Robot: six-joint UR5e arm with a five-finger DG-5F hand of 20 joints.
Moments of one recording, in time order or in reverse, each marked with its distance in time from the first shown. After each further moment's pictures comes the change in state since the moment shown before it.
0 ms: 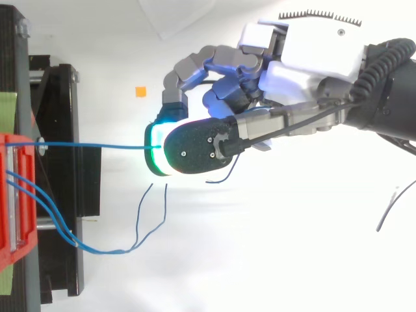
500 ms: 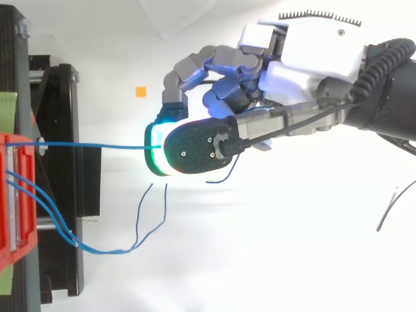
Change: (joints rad) arm 0.000 0.000 0.000 0.000 0.000 0.000
